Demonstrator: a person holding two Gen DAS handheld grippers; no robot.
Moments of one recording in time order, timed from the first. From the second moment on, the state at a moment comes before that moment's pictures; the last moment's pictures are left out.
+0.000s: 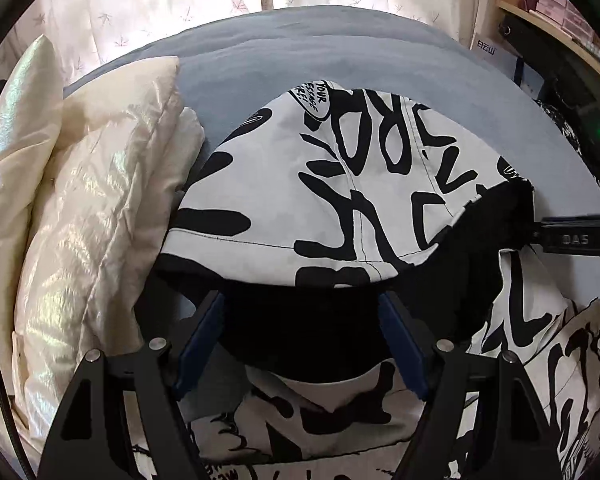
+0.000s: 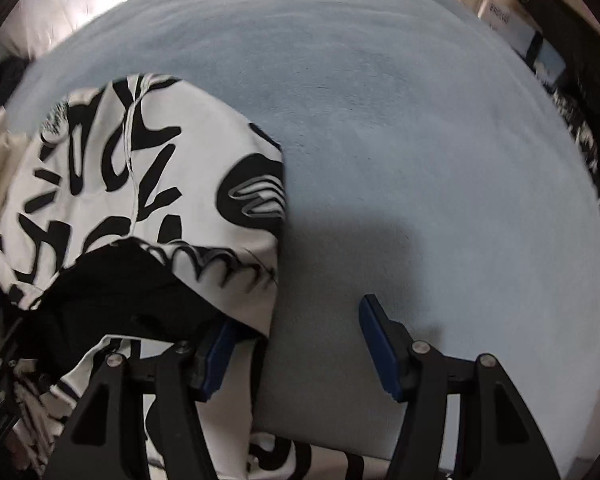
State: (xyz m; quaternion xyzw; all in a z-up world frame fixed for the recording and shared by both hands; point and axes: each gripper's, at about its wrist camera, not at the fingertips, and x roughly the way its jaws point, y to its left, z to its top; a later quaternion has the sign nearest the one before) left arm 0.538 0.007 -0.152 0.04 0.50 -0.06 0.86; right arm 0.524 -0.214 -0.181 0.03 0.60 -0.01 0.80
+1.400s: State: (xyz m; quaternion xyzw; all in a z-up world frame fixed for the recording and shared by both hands) left arm 0.530 -0.034 -0.210 0.01 0.44 -0.05 0.90; right arm 0.600 -0.218 -0.190 0.23 0.52 0.14 0.81
